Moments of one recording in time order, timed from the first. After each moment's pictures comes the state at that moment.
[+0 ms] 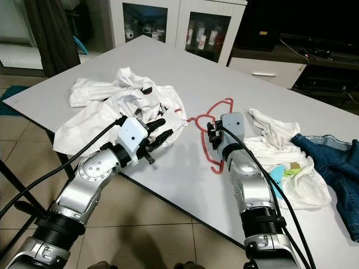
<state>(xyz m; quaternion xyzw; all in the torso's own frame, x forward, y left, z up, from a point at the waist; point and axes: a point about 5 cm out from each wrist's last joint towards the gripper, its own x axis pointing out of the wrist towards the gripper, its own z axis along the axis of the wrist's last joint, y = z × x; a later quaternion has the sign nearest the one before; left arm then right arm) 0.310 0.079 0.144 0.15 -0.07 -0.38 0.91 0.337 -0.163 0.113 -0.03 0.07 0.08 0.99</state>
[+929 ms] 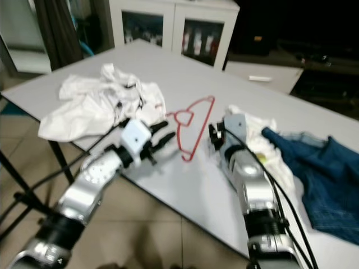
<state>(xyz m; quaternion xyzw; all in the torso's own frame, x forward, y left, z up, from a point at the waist) 0.311 0.081 0.142 0.16 -0.07 -0.38 0.91 0.334 -0.167 0.113 -0.03 0.07 0.10 0.99</state>
